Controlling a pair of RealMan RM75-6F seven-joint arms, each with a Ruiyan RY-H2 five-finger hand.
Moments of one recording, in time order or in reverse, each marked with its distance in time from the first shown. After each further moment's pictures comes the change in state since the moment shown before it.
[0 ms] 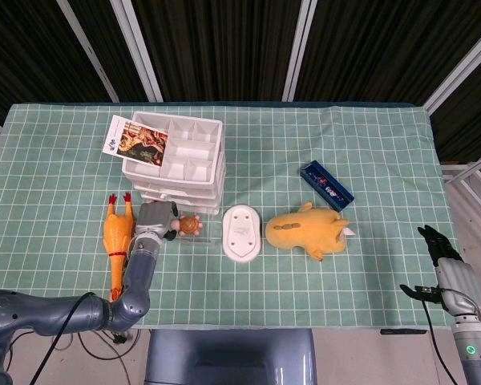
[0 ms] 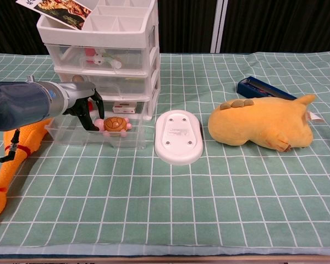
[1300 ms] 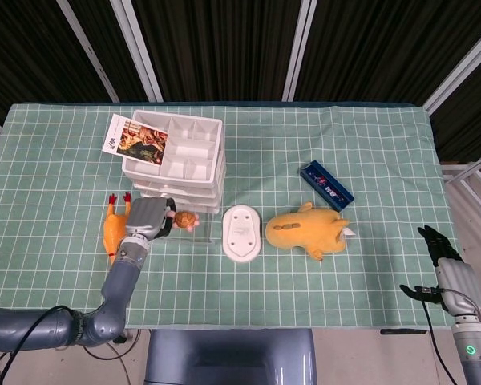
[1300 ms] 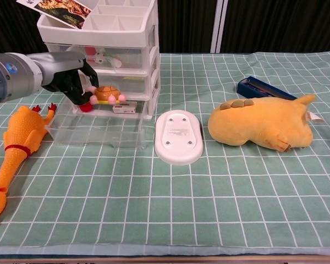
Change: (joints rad) left arm 0.117 0.189 0.014 -0.323 0.269 0.100 -0.124; right arm -0.001 -0.001 0.000 -0.003 0.001 0.003 -0.007
